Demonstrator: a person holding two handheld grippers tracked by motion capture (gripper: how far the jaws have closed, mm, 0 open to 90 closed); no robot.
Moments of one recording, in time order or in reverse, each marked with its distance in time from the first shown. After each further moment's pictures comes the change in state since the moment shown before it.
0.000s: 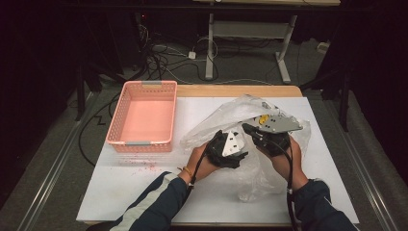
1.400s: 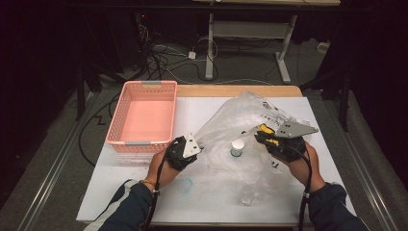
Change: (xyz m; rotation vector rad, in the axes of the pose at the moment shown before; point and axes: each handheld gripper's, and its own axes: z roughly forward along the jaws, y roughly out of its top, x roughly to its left) left arm 0.031 -0.061 -0.076 0.176 0.095 -0.096; right arm -0.021 -0.031 -0.024 0.085 0.063 -0.008
